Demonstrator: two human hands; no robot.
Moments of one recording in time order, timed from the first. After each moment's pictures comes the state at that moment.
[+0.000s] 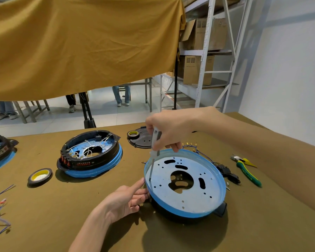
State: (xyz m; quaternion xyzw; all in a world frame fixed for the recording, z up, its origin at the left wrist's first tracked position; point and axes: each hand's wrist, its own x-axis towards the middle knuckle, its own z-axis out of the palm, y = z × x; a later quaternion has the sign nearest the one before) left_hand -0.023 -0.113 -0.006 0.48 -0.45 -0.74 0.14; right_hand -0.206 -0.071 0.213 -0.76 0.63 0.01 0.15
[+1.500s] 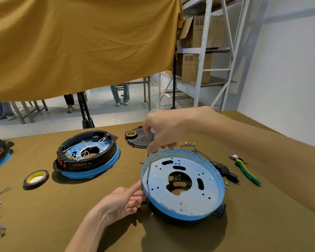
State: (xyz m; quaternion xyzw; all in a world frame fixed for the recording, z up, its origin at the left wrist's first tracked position) left_hand -0.024 -0.119 -0.014 0.49 -0.45 -0.73 0.15; right_hand -0.205 -0.076 0.210 -0.77 0.62 0.01 0.13
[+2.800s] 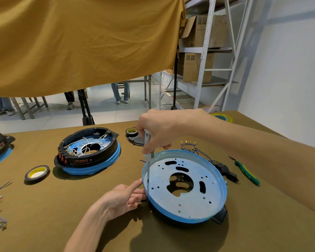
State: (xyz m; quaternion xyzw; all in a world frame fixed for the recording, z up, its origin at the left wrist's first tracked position) left_hand -0.025 -0.123 -0.020 0.49 -0.45 -0.73 0.15; right_hand -0.186 -0.076 0.204 -0.80 0.60 -0.01 0.08
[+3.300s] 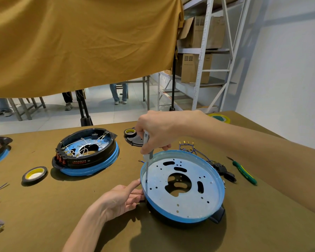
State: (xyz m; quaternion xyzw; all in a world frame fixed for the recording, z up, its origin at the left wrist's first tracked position) left_hand -0.024 -0.122 -0.017 0.49 -0.44 -0.74 0.14; right_hand -0.187 -0.073 0.205 -0.79 0.60 0.01 0.08
